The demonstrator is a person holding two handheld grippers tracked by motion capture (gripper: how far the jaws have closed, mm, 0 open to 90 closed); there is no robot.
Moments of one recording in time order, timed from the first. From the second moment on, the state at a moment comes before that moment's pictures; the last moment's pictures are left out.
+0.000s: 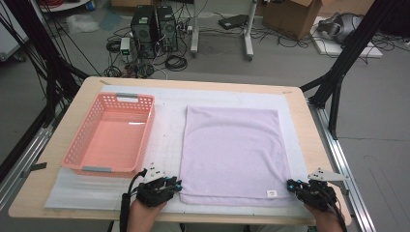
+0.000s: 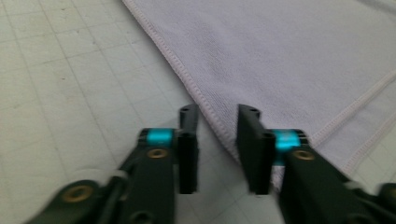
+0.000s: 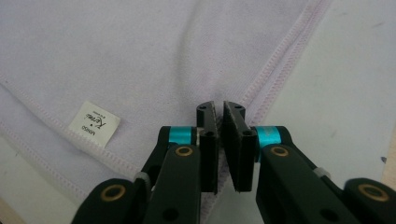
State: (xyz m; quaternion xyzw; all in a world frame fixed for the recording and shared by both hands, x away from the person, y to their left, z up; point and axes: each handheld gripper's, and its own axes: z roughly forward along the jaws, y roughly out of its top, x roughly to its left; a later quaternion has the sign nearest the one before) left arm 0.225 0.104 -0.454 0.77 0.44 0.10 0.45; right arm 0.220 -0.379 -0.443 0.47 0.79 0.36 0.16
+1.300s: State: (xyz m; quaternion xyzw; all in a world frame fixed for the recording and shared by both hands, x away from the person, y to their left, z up) left arm 0.207 0.109 -0.444 0.73 0.43 0.11 0.51; right arm 0.190 -0.404 -0.426 0.50 0.74 0.41 0.18
